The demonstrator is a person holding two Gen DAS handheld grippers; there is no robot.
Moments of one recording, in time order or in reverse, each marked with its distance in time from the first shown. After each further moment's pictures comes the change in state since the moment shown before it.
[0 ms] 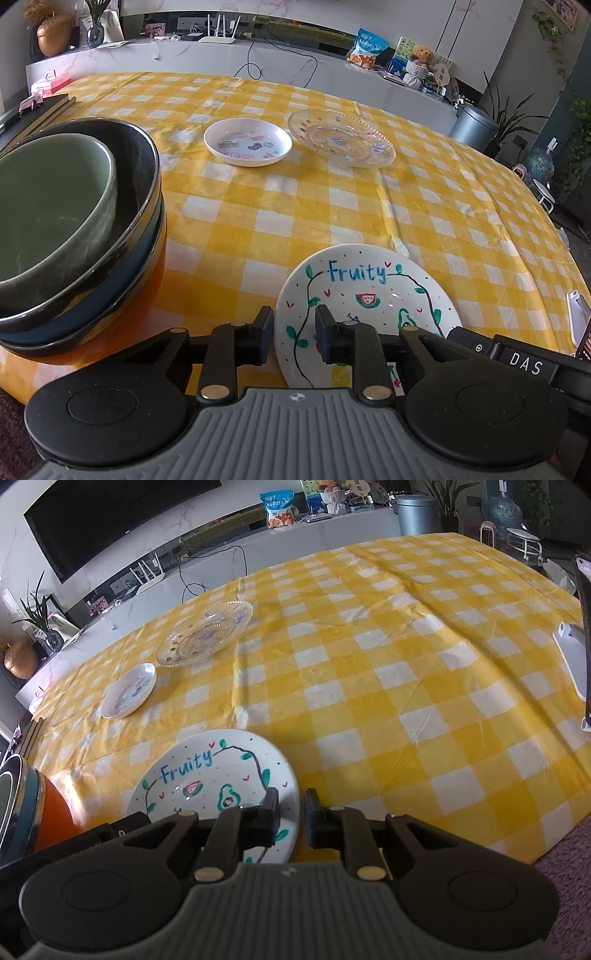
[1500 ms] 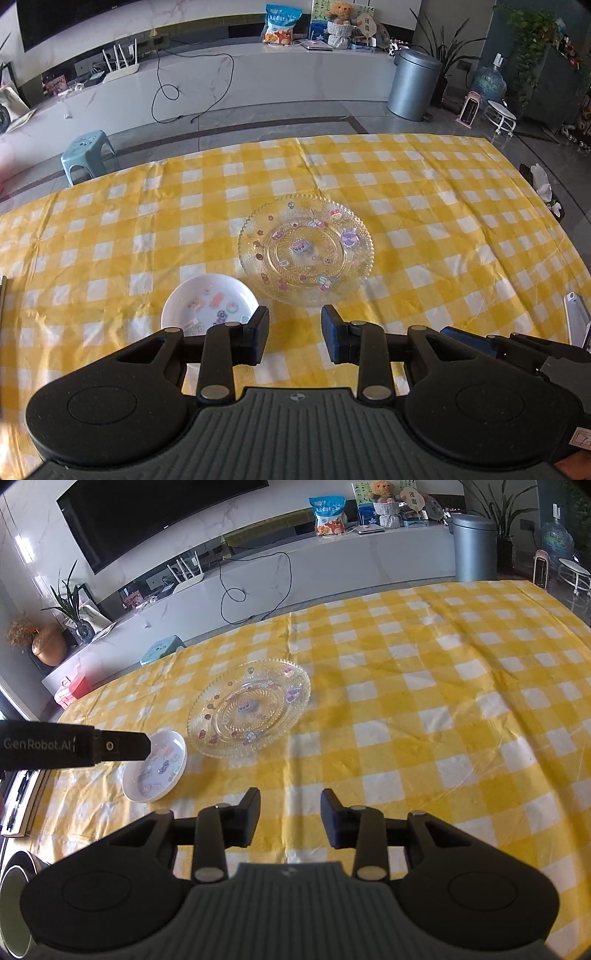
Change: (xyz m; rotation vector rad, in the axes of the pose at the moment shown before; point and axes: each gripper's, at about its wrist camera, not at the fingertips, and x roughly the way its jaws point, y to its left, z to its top) left arm 0.045 -0.030 0.176 0.345 0.139 -0.074; right arm 0.056 0.038 0.114 -0.101 0.006 0.106
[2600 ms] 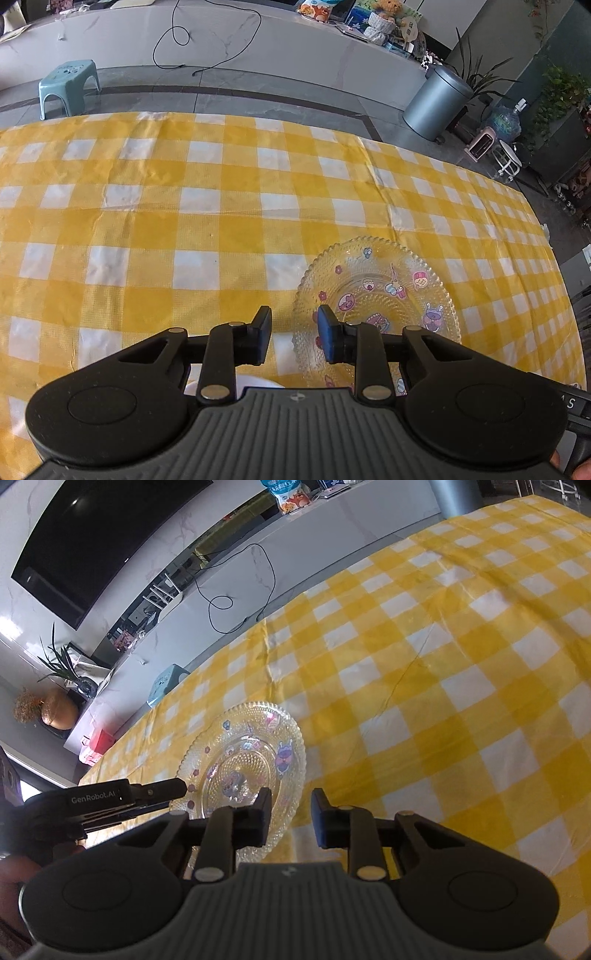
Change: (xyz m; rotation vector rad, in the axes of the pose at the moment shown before) left arm 0.117 0.100 0.050 -0.217 0.064 -0.169; right arm 0.099 -0.039 0.060 0.289 0.056 0.137
